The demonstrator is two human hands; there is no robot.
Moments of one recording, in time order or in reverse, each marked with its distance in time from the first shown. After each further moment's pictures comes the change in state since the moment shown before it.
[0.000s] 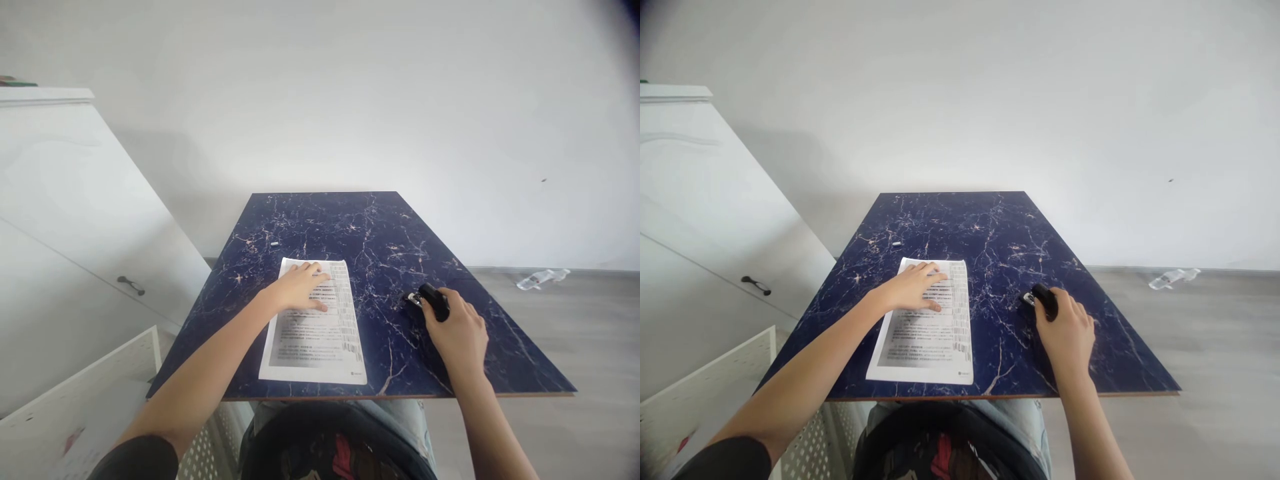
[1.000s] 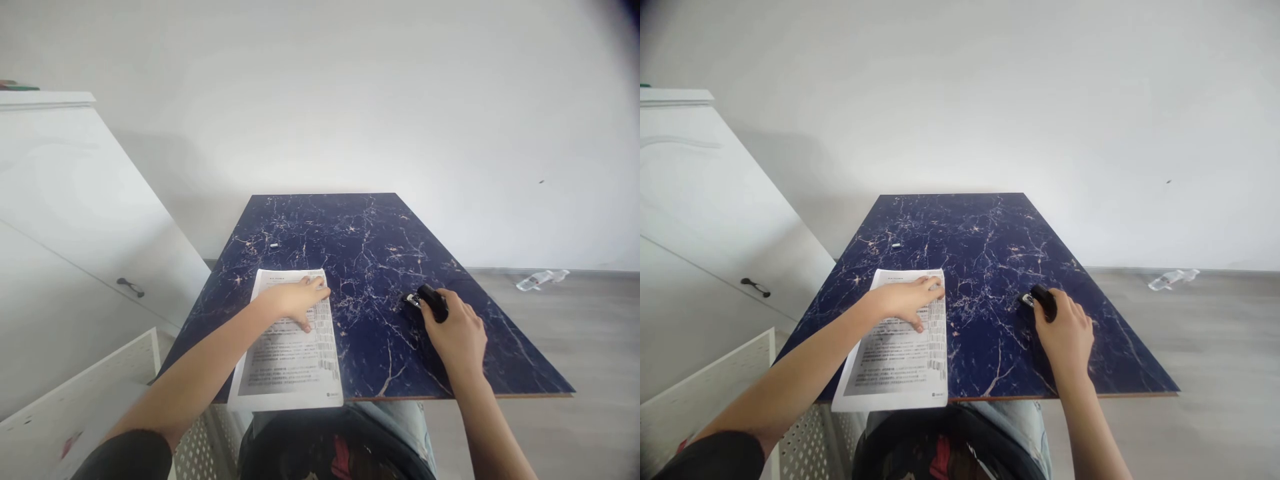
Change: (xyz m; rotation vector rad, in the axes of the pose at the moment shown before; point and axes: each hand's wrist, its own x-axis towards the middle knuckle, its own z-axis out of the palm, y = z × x) left_hand -0.007 0.020 -0.012 0.080 -0.325 -0.006; right_hand 0.001 0.001 0.000 0.002 -0.025 0.005
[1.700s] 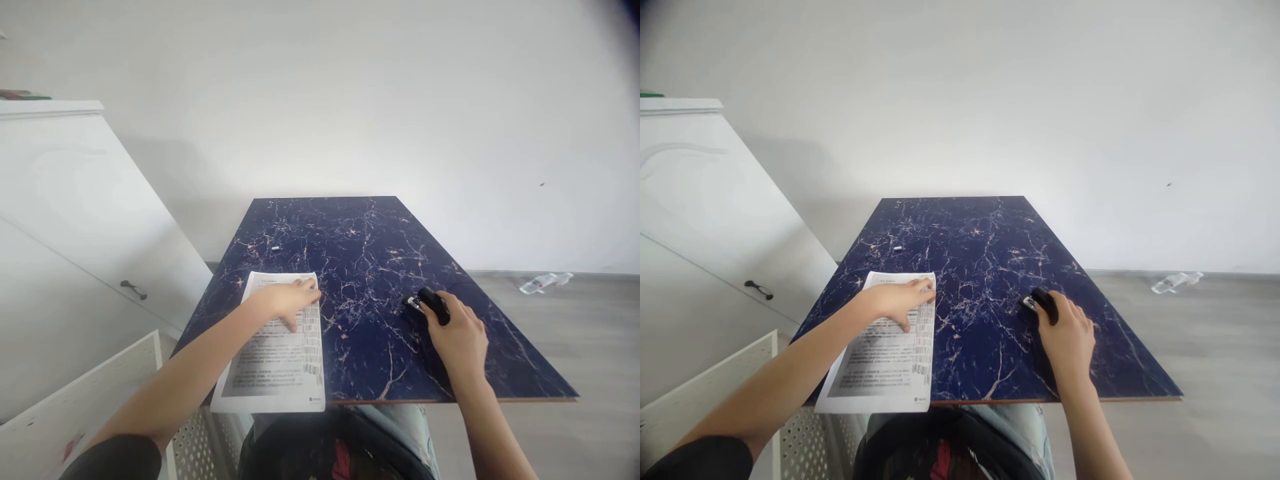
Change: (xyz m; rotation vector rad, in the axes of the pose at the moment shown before) left_hand -0.016 -0.012 -0.006 0.010 -0.051 -0.048; right_hand 0.001 0.004 0.001 0.026 0.012 -0.026
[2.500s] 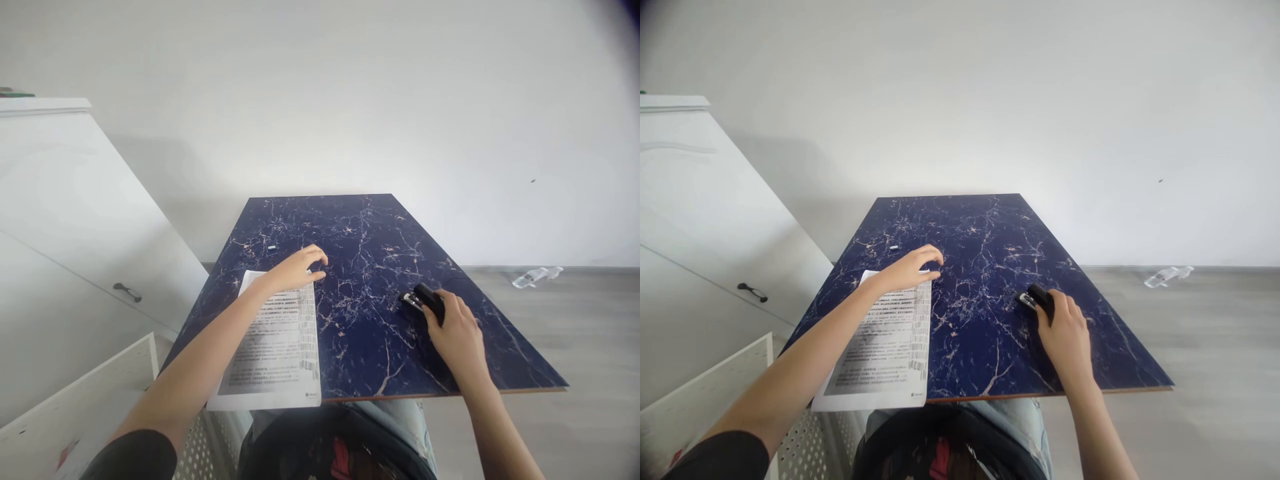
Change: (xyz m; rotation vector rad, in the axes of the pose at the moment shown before) left_hand 0.030 -0.007 -0.027 -0.299 0.575 0.184; right_hand -0.003 0.011 -0.004 0.047 -0.094 -0.088
